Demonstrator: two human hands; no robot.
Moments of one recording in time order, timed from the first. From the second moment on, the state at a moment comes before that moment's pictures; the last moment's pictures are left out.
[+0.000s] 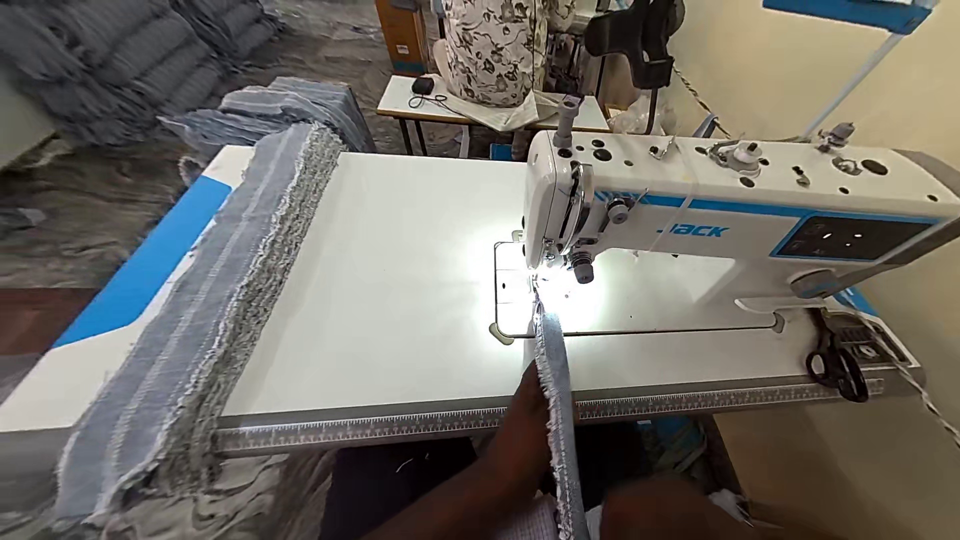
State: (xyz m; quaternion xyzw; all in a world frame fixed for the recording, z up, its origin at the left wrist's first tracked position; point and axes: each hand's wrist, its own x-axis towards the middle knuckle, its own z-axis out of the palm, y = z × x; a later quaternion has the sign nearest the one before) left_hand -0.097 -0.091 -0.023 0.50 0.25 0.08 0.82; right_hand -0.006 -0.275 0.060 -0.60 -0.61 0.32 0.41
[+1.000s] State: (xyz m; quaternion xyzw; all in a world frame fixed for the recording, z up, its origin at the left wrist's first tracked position) left_hand -0.128 -0.093 -0.038 0.70 0.19 0.06 0.69; right_hand 0.044 -0.106 -0.008 -0.88 -0.43 0.02 0.22
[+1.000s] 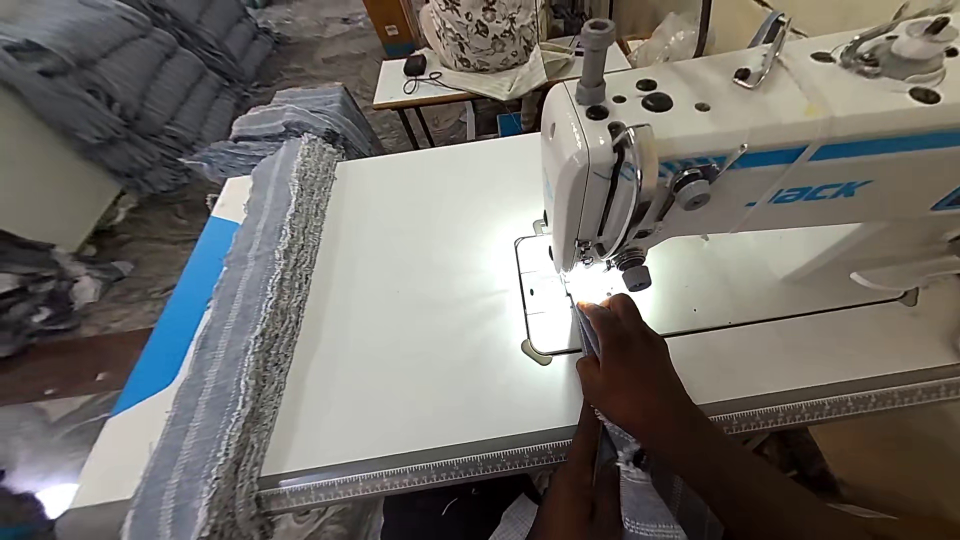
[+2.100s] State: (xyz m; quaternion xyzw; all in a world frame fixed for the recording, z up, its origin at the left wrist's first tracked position) left_hand -0.124 -0.094 -0.037 0.59 0.19 0.06 0.78; right_hand 0.047 -0.106 -0.008 -0.88 -0.42 0.02 0.24
